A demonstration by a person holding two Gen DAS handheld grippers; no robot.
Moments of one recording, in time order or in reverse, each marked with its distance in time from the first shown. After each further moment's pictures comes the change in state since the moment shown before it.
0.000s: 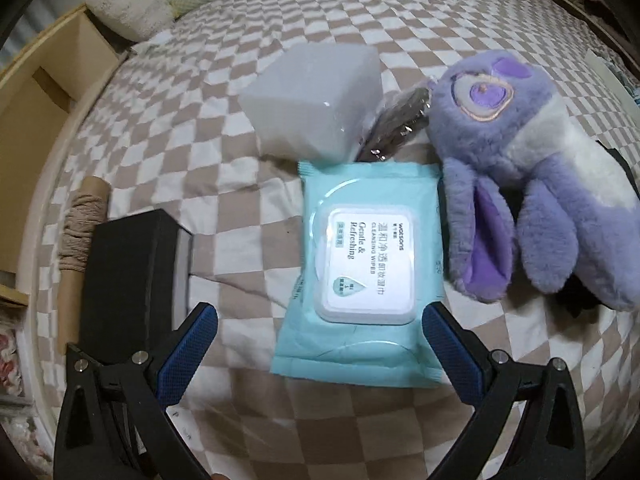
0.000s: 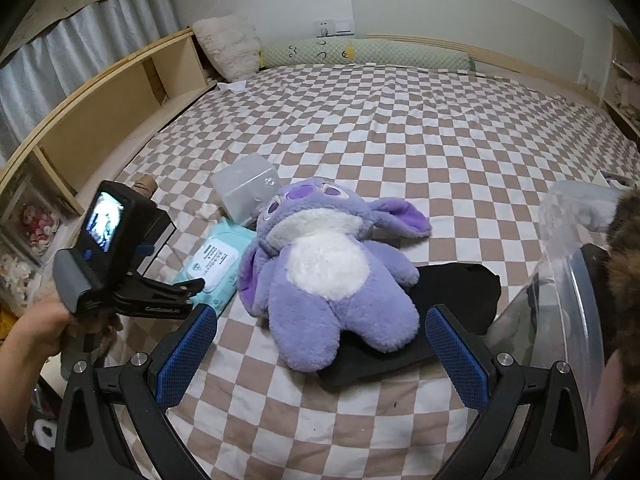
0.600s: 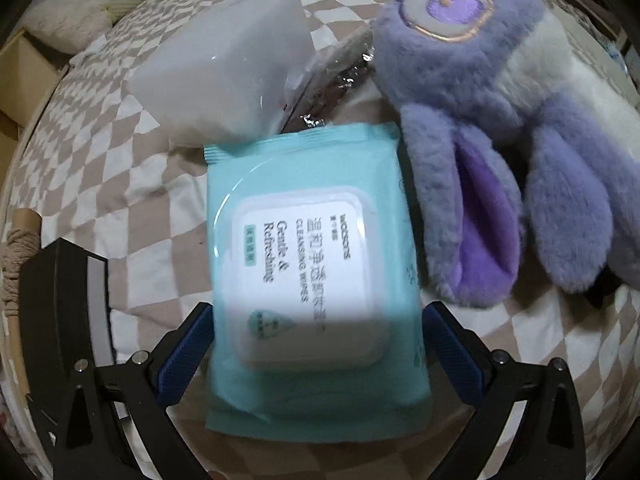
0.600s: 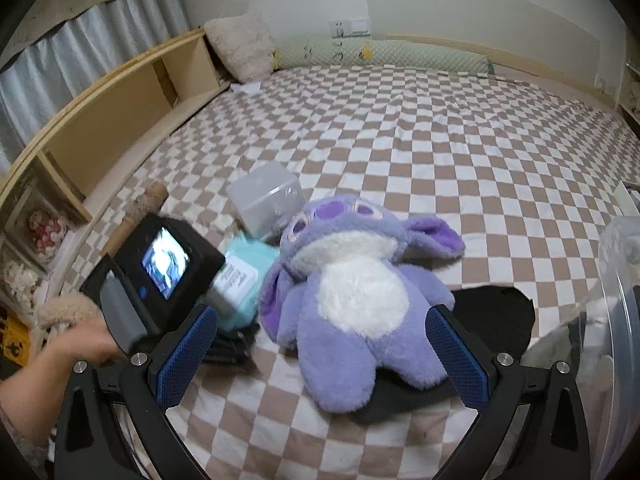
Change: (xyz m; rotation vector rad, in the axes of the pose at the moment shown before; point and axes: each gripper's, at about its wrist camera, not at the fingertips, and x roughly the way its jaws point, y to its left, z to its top) left arm 0.044 -0.022 0.005 0.106 0.049 -0.081; right arm 0.024 0.018 0.022 0.005 -0.019 0.044
